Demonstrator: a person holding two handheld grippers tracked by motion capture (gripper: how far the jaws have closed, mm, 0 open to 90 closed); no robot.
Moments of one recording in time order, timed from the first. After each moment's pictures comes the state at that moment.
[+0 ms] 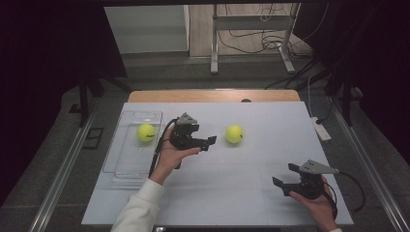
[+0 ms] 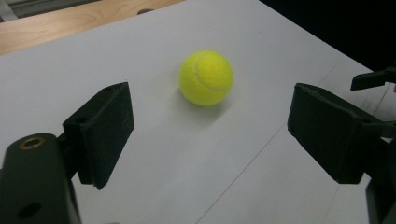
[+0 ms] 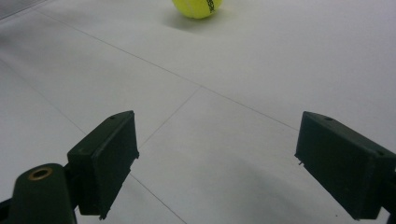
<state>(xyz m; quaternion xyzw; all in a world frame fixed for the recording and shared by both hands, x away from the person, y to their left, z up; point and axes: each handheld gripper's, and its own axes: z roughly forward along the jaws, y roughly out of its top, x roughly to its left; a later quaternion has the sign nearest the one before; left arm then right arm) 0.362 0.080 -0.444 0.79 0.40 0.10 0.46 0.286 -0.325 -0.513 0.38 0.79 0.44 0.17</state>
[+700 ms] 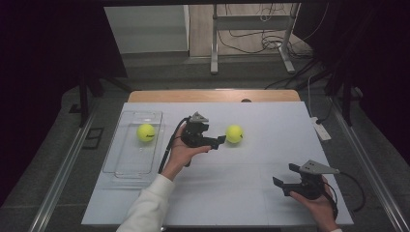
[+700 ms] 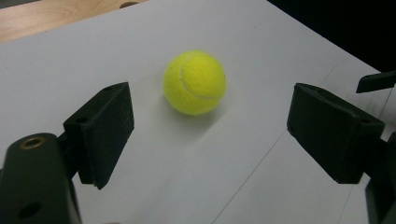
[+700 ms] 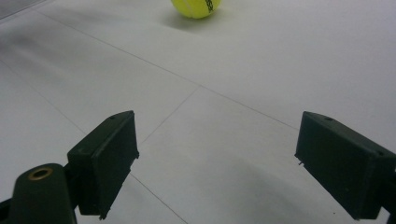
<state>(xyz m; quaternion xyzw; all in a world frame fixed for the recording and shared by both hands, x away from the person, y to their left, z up) 0.380 0.053 -0.454 0.79 0.39 0.08 0.46 0.285 -0.326 -0.513 0.38 0.79 0.44 0.17</state>
